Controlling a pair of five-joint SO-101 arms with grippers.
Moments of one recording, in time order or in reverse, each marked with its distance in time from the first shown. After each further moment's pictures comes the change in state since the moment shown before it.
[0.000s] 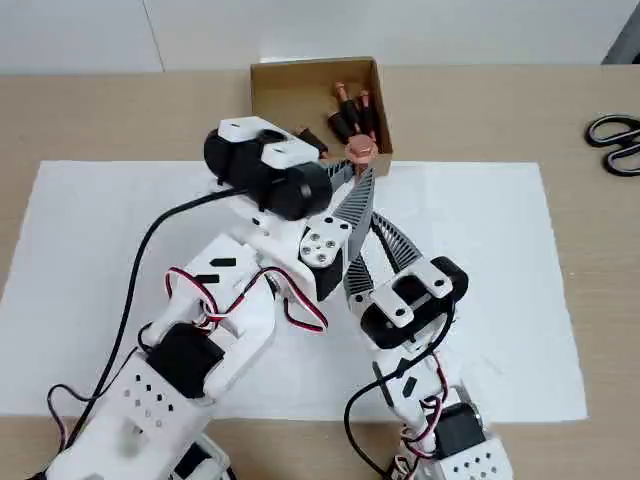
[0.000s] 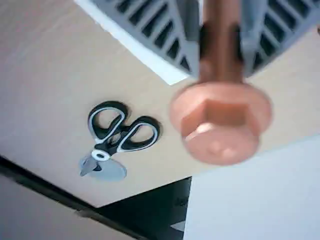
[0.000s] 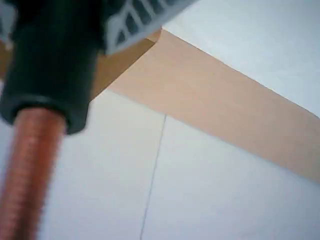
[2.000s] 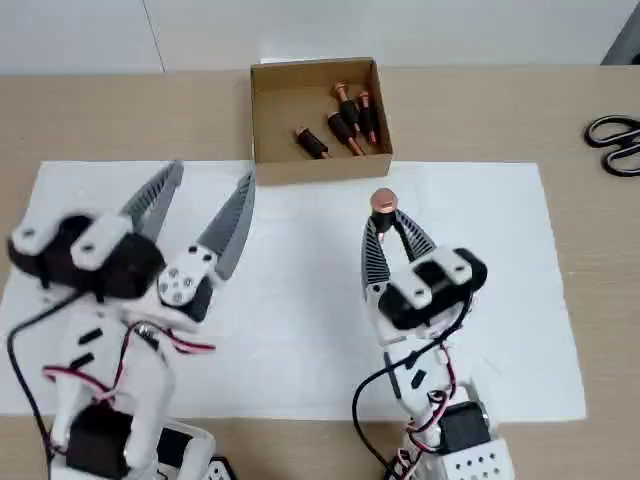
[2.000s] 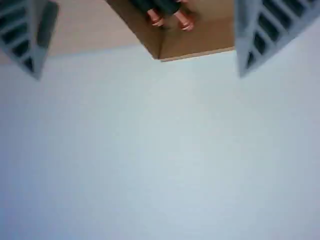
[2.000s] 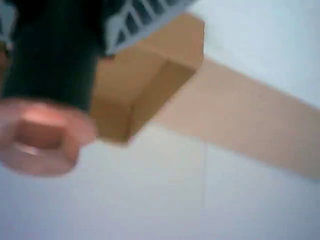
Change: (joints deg) left arm -25.3 -33.1 14.9 6.7 -4.0; right arm 6.2 -0.2 -2.4 5.5 -2.6
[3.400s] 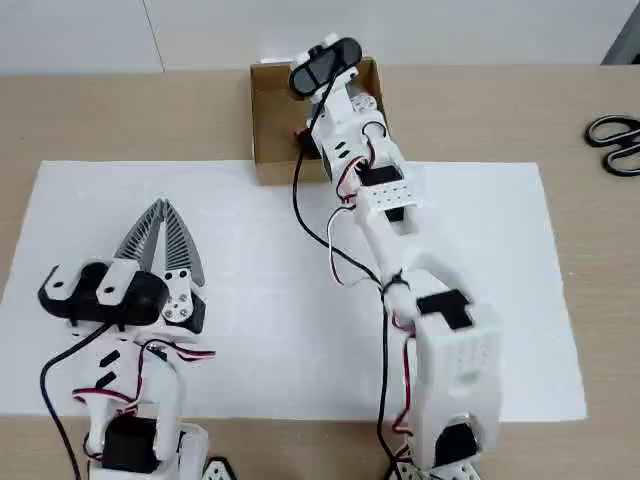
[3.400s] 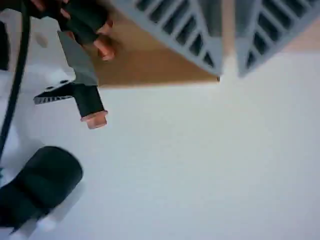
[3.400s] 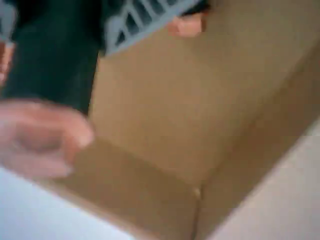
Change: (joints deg) left arm -8.6 -20.7 28.4 -8.8 0.1; right arm 0.8 134.9 -101.7 -11.2 12.7
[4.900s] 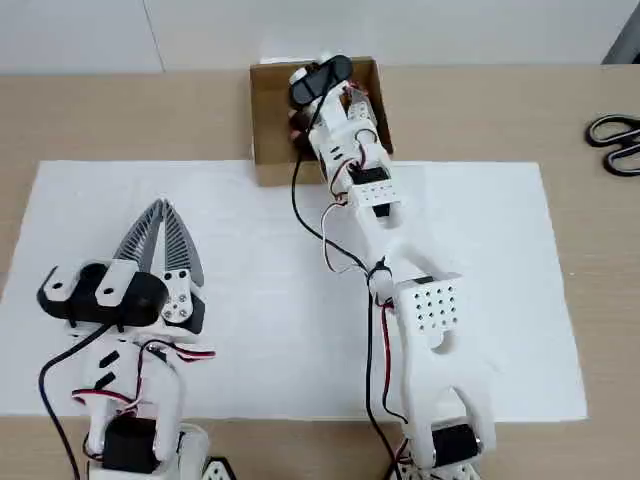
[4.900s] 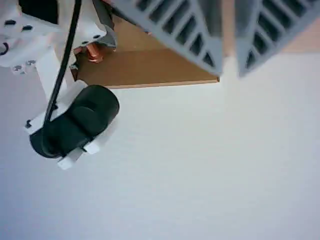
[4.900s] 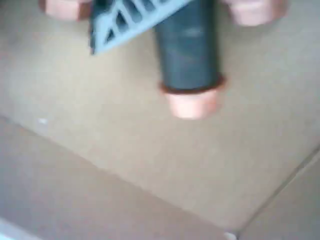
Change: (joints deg) left arm 0.0 0.0 0.3 -0.2 0.0; right arm 0.9 26.1 -25.6 2.0 0.9
